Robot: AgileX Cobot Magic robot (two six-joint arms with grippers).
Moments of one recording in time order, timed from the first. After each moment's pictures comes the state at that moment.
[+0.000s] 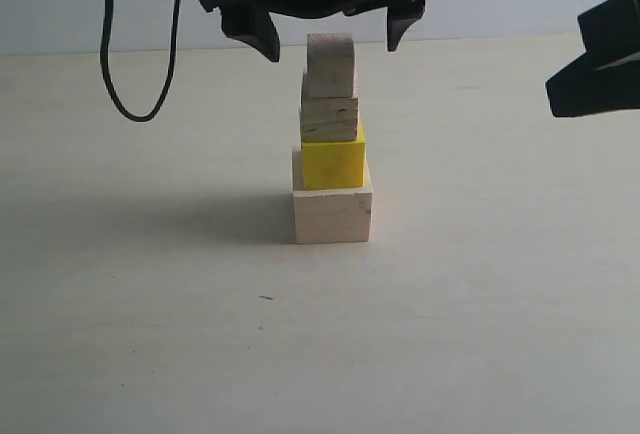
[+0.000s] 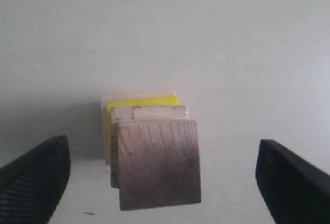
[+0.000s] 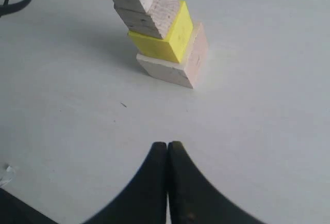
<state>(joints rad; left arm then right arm) -0.85 1.99 -1.98 0.19 1.22 -0.79 0.44 0.97 -0.98 0.26 0.99 0.06</state>
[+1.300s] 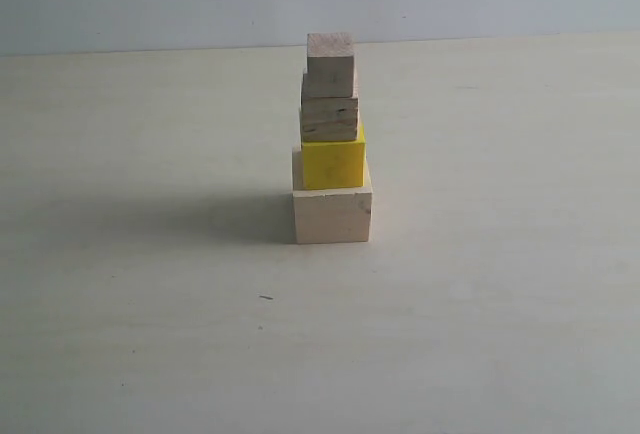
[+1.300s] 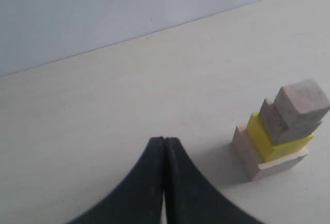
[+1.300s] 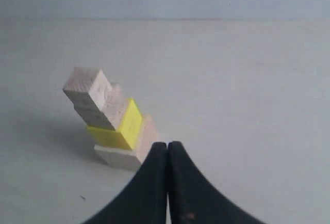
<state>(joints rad) -0.85 1.21 -1.36 0.56 1.07 -0.57 0.44 0.84 -0.98 -0.02 0.81 0.26</state>
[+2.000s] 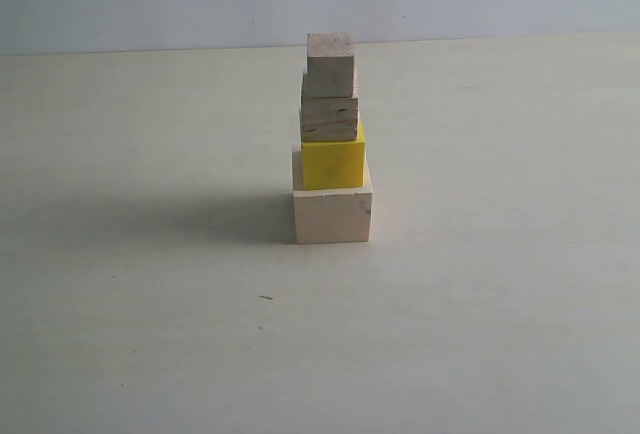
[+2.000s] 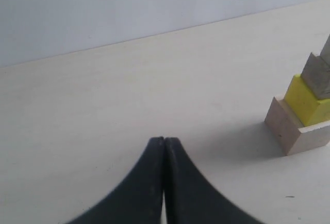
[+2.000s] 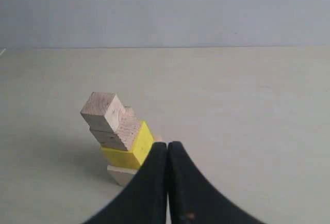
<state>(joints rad) -0.85 0.68 -0.83 0.67 0.97 -0.68 0.44 0.81 -0.98 -0.01 0.77 0.27</state>
